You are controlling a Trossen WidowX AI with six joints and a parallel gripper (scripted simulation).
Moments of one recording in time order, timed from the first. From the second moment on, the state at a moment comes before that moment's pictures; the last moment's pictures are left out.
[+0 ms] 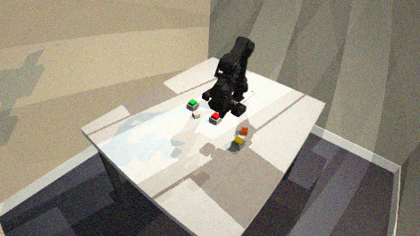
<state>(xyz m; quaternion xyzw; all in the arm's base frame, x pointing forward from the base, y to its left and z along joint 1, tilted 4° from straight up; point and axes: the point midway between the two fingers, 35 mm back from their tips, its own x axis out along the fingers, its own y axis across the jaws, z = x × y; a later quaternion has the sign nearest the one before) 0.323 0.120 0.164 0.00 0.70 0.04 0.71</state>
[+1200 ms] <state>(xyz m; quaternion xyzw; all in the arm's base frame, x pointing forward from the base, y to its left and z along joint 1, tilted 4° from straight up) 0.303 0.215 0.091 0.01 0.70 0.05 0.71</state>
